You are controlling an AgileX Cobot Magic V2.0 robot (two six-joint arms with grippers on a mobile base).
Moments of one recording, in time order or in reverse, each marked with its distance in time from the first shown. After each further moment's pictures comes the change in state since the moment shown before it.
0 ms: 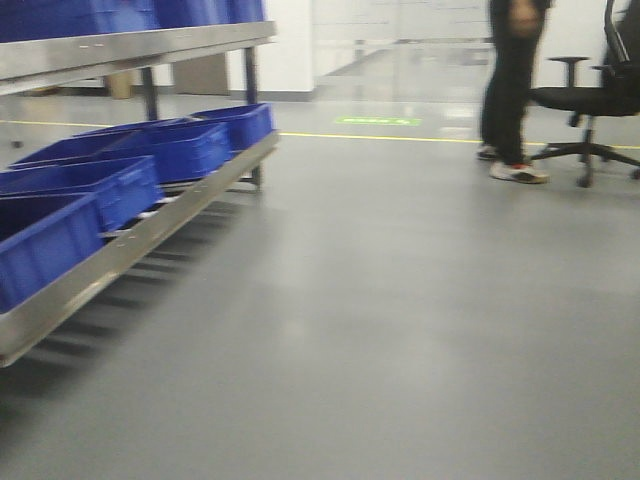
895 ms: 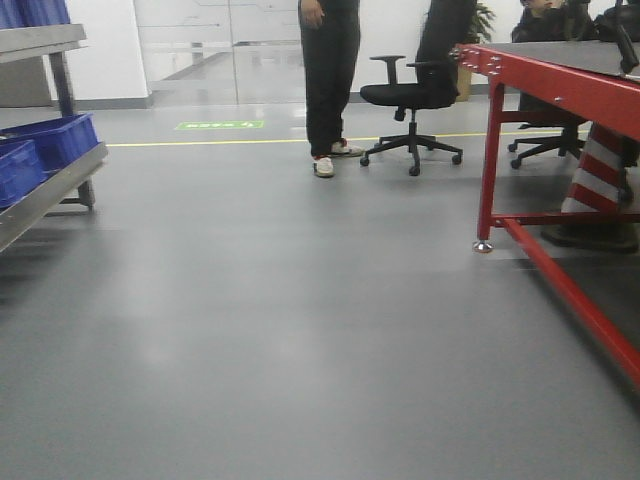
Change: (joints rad) left arm 0.000 0.000 0.000 0.000 0.000 -0.002; right arm 0.000 0.000 -0.001 0.000 0.000 0.000
